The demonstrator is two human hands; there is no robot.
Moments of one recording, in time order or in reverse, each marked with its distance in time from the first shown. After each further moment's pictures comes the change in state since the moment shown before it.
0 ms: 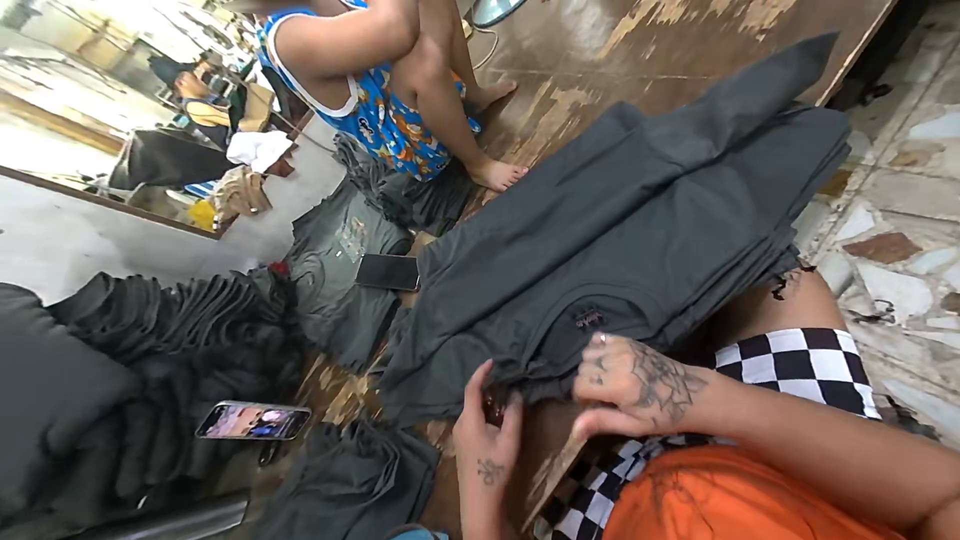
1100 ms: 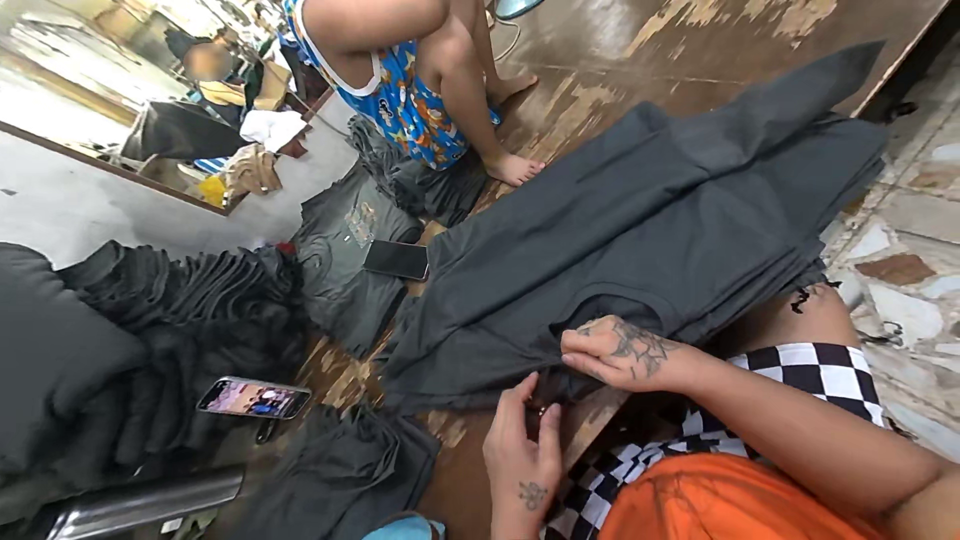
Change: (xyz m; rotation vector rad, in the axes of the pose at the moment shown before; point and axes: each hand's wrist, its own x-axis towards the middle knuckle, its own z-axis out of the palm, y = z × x) left_hand -0.020 0.021 0.017 -0.019 0.072 0.106; right_hand 0.021 0.029 0.005 0.211 -0.124 0.183
